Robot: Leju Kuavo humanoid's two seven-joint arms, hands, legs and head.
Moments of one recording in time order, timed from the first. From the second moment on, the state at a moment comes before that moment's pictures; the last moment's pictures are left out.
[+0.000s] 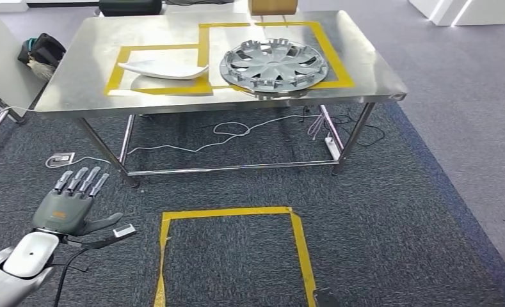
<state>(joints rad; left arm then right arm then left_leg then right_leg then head) -0.28 0.44 -0.59 -1.02 -1.50 0.70 0.36 -0.13 0.11 1.56 -0.13 -1.34 -0.40 -0.35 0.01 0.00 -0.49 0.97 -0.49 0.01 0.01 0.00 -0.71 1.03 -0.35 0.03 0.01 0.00</state>
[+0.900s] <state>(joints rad) -0.30 0.43 -0.60 -1.01 -1.50 0.70 0.36 -0.13 0.11 1.56 -0.13 -1.30 -0.39 -0.34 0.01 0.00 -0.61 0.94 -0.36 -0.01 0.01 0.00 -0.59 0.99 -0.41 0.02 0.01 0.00</state>
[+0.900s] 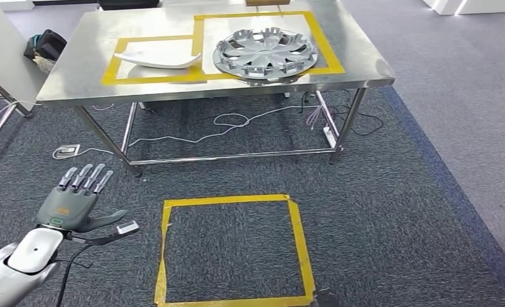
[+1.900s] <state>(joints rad) -0.32 0.42 -0.62 -0.98 -1.50 0.71 0.36 -0.13 0.11 1.56 -0.13 -1.26 -0.41 -0.33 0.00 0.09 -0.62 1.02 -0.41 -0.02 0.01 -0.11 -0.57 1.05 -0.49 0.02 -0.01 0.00</state>
